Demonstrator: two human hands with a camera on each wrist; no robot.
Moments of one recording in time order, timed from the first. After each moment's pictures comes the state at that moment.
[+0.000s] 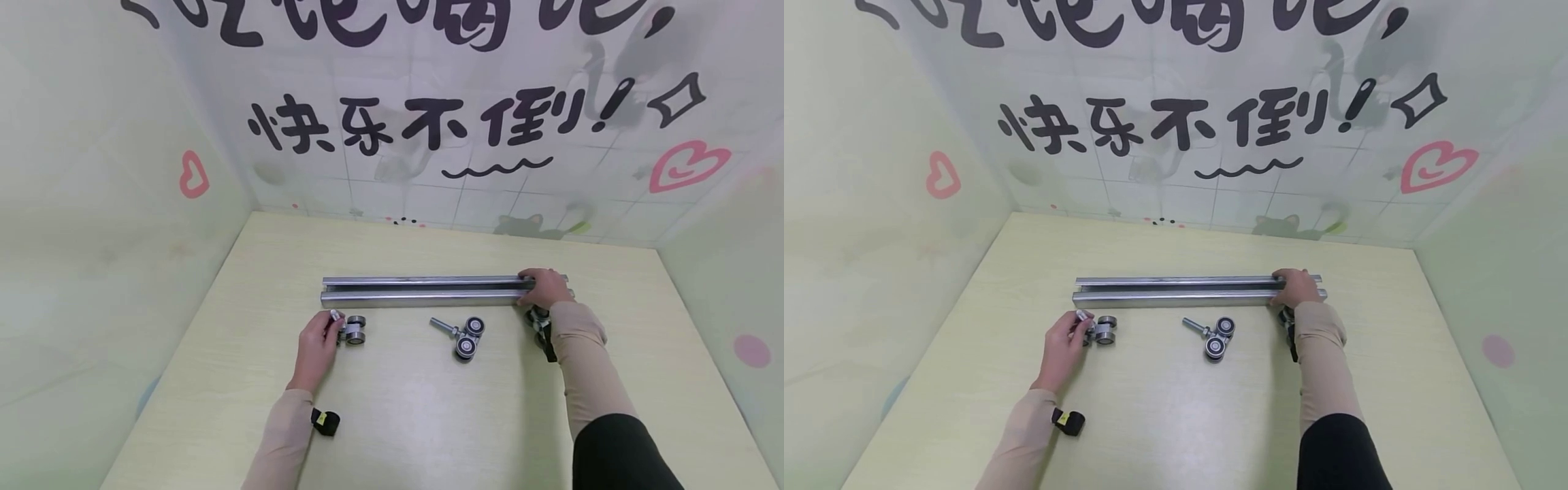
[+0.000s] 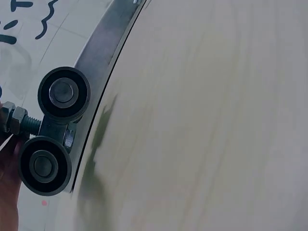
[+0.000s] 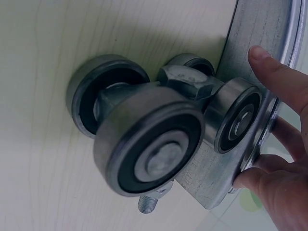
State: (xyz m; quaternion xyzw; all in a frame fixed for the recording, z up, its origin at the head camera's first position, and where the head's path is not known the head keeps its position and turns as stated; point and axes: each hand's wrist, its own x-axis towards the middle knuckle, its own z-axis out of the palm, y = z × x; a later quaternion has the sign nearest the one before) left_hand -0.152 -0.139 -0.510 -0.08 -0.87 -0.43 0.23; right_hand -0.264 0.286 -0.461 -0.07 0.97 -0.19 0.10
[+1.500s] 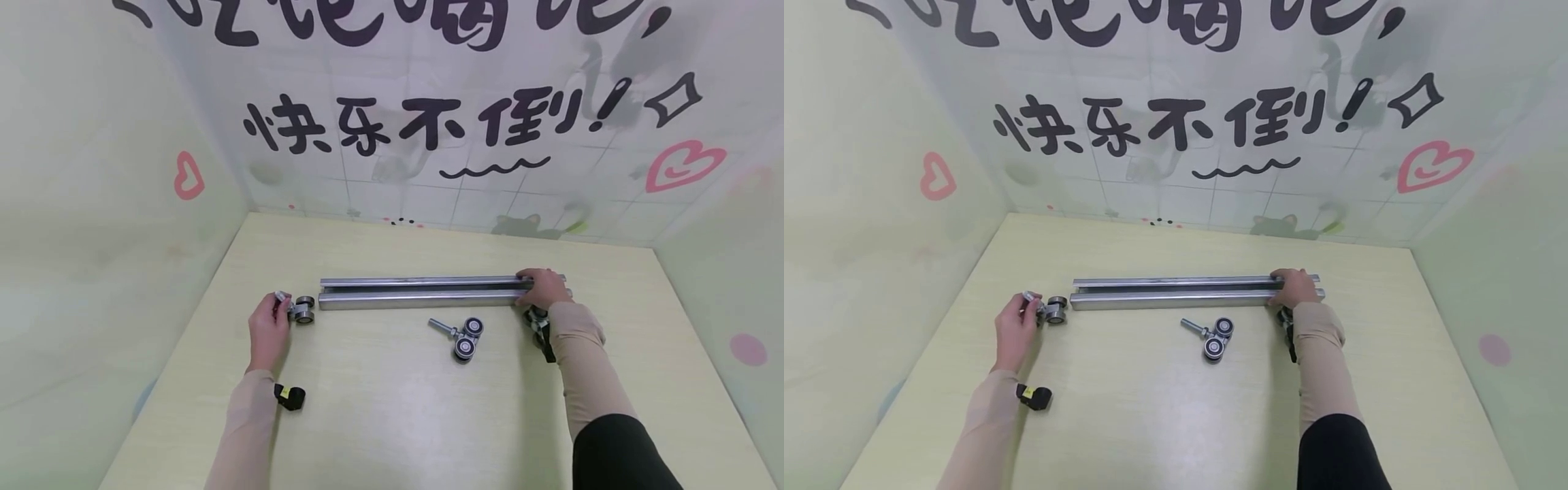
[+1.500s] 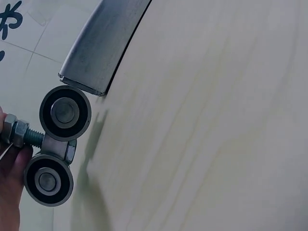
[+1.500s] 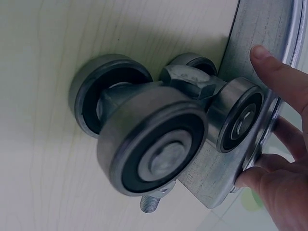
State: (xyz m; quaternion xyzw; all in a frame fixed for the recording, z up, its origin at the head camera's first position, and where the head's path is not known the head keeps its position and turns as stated) left_hand -0.179 -0.209 -0.506 0.06 -0.87 -0.45 0.20; right_hand -0.265 0.287 -0.464 -0.06 0.98 -0.18 0.11
